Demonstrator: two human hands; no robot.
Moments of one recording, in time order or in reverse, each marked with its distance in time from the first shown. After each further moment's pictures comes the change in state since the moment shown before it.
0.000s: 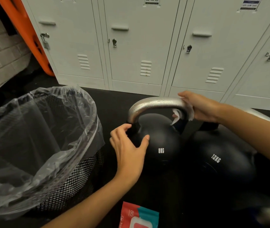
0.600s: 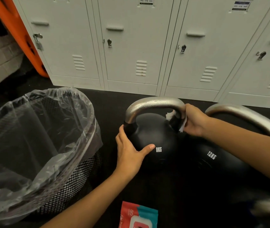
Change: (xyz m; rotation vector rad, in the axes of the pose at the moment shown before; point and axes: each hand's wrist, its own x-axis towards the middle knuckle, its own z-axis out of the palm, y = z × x) left_hand 0.009 -0.021 0.006 -0.049 -0.337 -0.170; right_hand -0.001 0.035 0.021 0.571 0.364 0.204
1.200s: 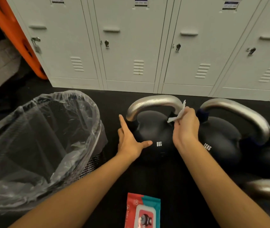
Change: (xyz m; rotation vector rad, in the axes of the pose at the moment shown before) left_hand 0.007 0.031 -0.021 0.116 -0.143 -0.122; right_hand -0.070 0.036 0.049 0.517 0.326 -0.297
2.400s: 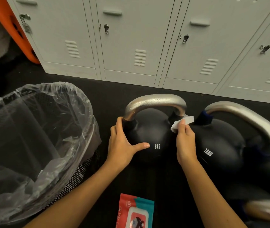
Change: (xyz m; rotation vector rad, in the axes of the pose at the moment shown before) left_hand 0.012 -0.028 0.000 0.016 0.043 0.109; right_hand 0.048 0.048 -0.046 -0.619 -0.089 -0.209
